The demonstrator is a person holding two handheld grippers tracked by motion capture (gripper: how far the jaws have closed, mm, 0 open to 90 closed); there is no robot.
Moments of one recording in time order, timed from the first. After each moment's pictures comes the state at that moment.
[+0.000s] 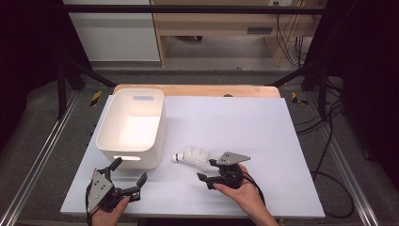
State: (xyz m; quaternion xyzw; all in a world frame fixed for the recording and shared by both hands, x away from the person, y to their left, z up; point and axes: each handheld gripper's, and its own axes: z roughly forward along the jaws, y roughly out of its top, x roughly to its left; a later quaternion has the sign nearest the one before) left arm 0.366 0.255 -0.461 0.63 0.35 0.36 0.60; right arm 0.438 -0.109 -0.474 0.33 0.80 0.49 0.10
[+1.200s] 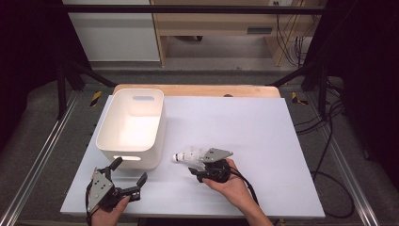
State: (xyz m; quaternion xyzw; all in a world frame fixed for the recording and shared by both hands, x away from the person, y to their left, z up) left arm 0.367 0.255 -0.461 0.63 0.34 0.35 0.60; right arm 0.455 -0.074 -0.473 0.27 0.84 0.46 0.14
